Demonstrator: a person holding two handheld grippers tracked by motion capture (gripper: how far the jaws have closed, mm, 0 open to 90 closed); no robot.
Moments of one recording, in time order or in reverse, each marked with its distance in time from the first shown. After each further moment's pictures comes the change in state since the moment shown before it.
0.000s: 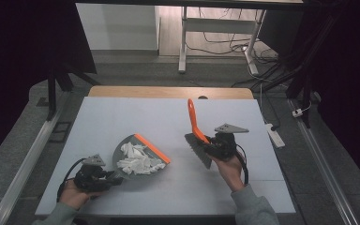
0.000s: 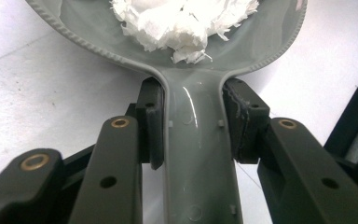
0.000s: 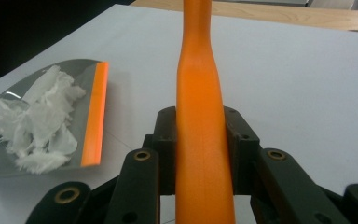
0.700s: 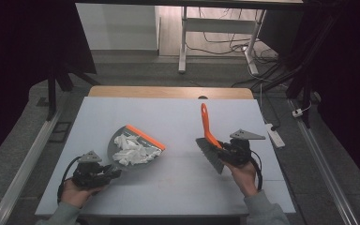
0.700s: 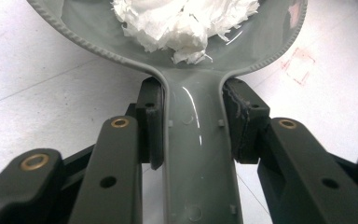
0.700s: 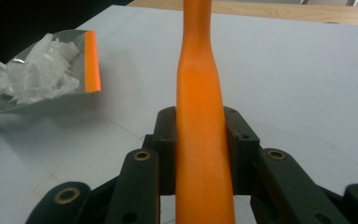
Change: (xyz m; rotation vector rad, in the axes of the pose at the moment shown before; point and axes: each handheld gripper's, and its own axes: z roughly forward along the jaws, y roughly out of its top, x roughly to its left) left arm 0.001 0.001 -0.005 -0.102 0.098 -0.069; right arm -0.021 -0.019 -0.034 -0.017 0.000 0.005
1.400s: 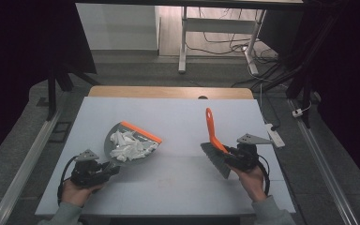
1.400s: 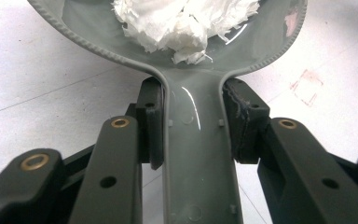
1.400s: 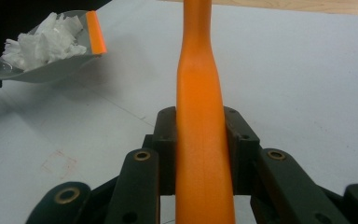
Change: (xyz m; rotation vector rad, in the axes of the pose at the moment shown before) left arm 0.000 0.001 -0.003 -0.054 0.043 -0.060; right arm -0.007 -0.010 -0.019 0.018 0.025 -0.007
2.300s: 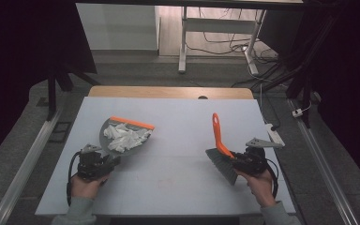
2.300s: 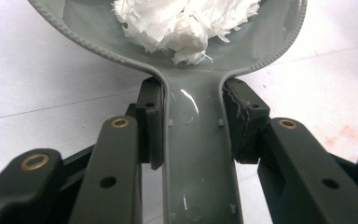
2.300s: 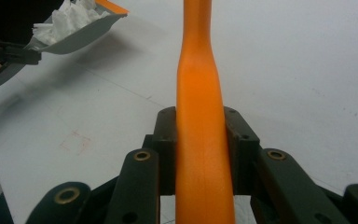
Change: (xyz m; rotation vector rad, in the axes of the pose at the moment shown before) left arm -0.003 0.016 0.016 -0.041 0.164 -0.187; right arm -0.012 -0.012 -0.019 0.043 0.046 0.071
